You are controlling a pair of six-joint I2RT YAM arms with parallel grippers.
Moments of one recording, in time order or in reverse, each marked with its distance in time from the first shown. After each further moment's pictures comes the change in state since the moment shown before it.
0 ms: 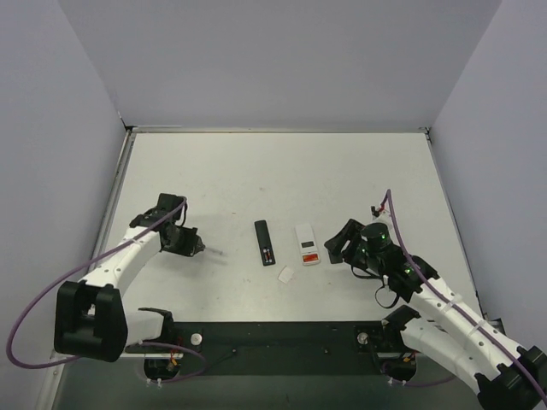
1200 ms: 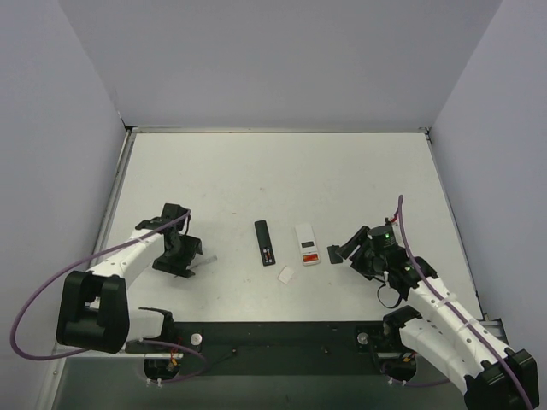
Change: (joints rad) left arm -0.004 -0.017 -0.081 -0.030 -0.073 0.052; right arm -0.166 0.011 -0.078 -0.048 -0.069 0.104
